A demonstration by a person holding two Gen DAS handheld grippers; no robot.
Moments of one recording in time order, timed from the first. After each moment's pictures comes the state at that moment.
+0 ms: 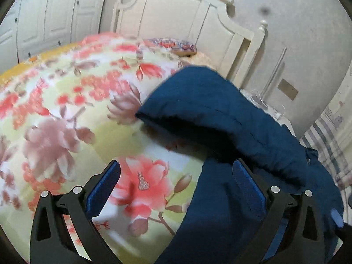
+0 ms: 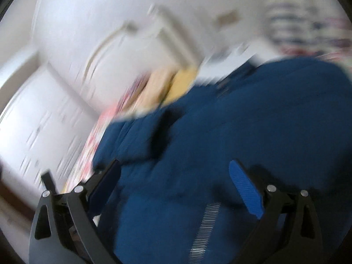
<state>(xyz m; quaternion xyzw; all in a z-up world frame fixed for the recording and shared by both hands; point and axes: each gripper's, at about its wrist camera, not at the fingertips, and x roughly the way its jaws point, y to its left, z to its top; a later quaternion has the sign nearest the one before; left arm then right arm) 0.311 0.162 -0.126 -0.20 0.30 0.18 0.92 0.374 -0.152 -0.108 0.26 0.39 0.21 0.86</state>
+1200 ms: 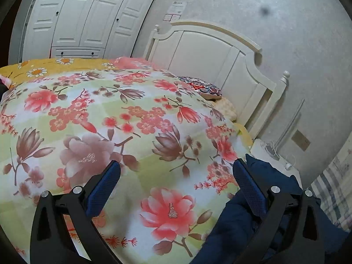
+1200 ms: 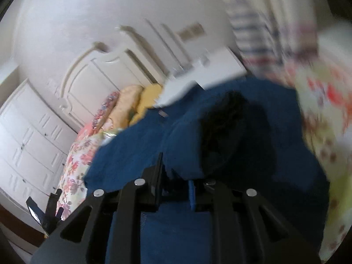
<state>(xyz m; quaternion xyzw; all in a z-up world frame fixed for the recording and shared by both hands) 0.276 0.186 -0.114 -0.25 0.19 0.27 0.91 0.337 -0.323 -0.116 0.31 0.35 0.09 0.88</state>
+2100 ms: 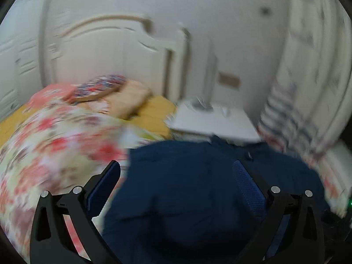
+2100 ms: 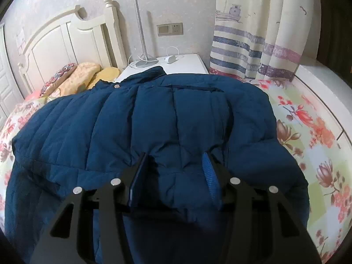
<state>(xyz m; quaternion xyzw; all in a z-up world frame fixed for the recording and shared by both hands) 0.398 0.028 -0.057 -0.04 0.29 0.01 0.96 0.345 -0.257 -0.140 0.10 0.37 -0.06 0.92</state>
